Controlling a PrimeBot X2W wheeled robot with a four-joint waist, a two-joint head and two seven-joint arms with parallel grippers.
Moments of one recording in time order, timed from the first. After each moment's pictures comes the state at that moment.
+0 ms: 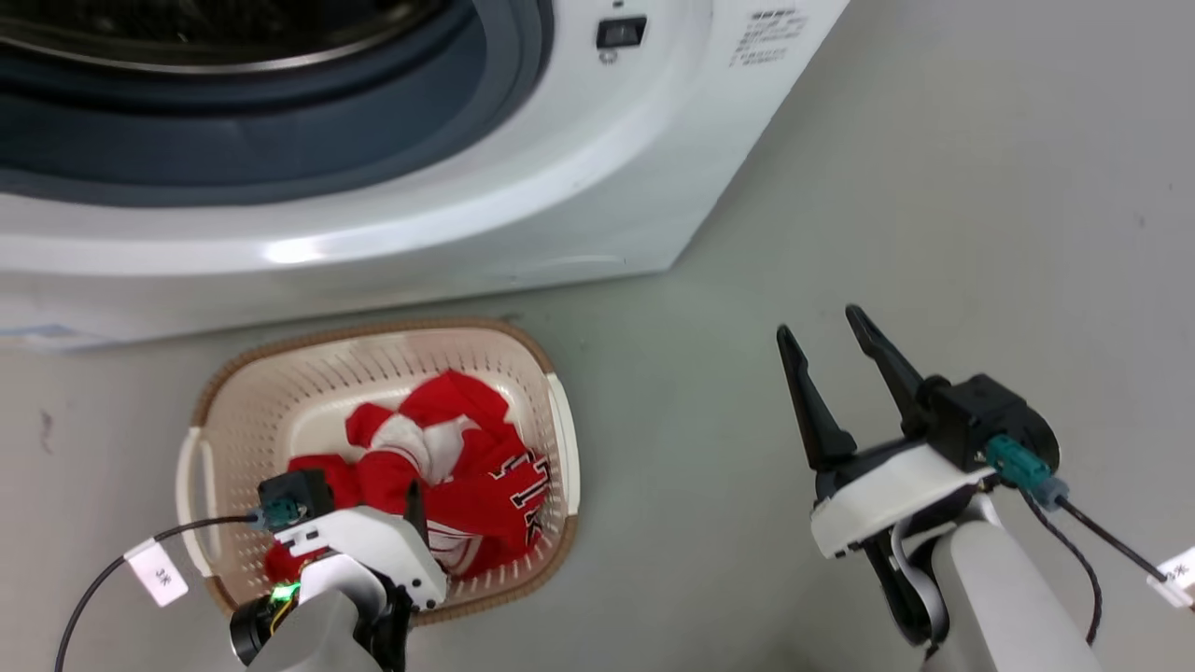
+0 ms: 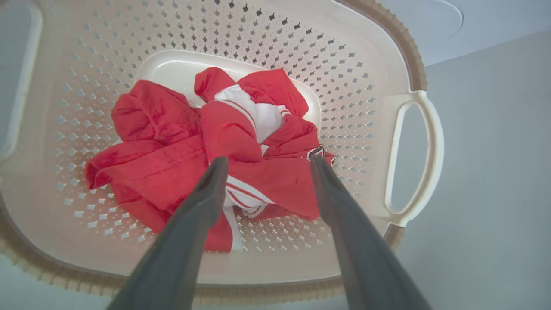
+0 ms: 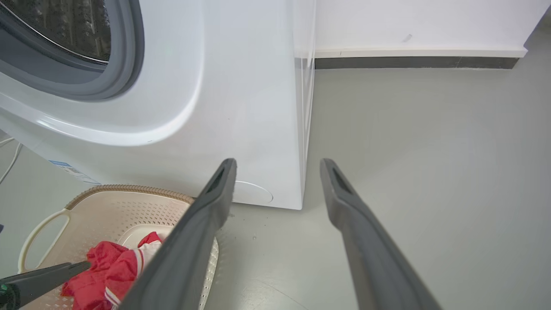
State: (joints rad) left arm -0.59 0.07 -0.12 1.27 -0.55 -0.07 -0.25; right arm -0.33 -0.05 0.22 0.33 0.16 0.13 -0.24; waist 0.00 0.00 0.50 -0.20
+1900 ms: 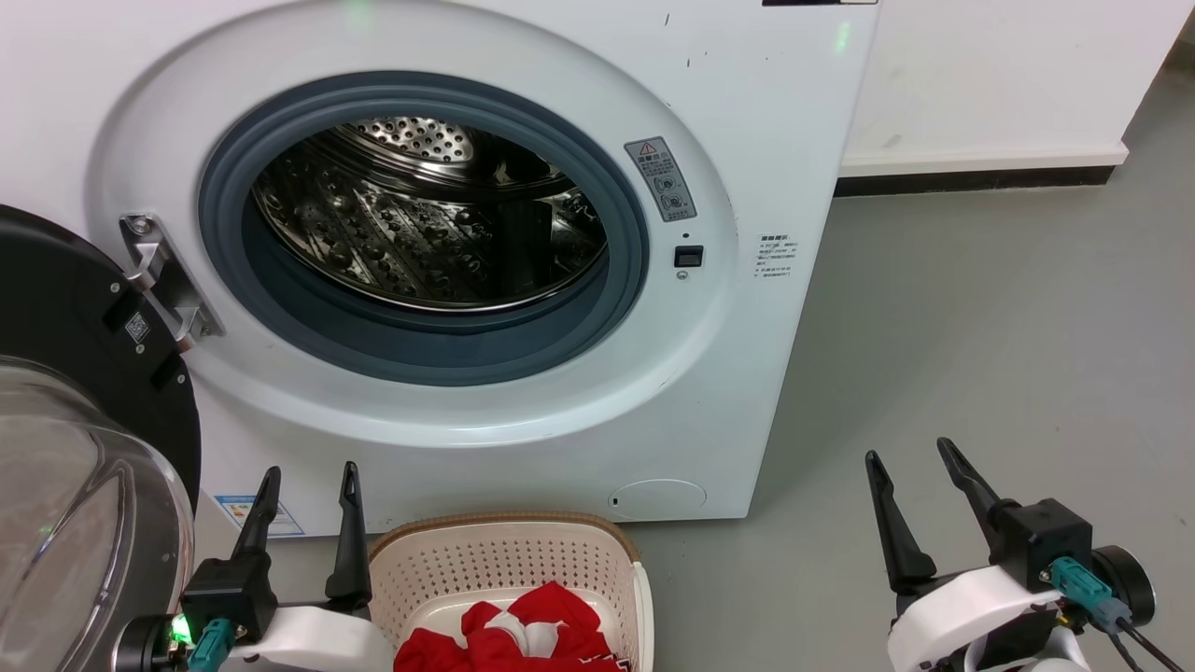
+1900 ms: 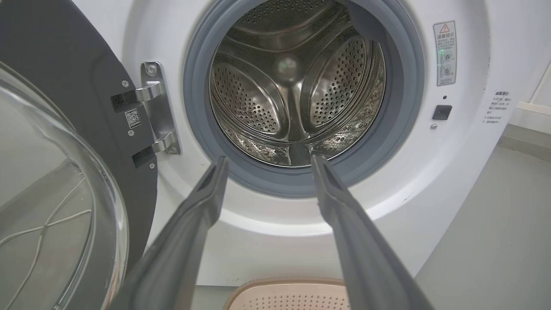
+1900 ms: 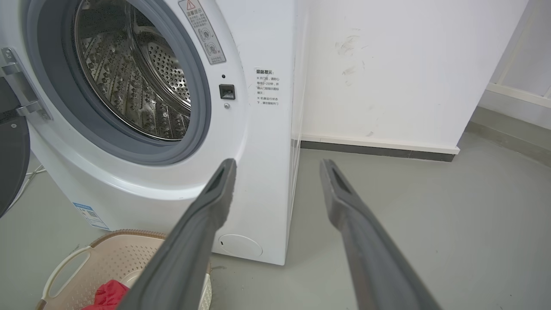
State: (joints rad) left arm 0.01 0.09 0.04 0.15 -0.11 -0.03 -0.26; right arm -0.02 -0.05 0.05 0.12 0.03 0.13 -0.12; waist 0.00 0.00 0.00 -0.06
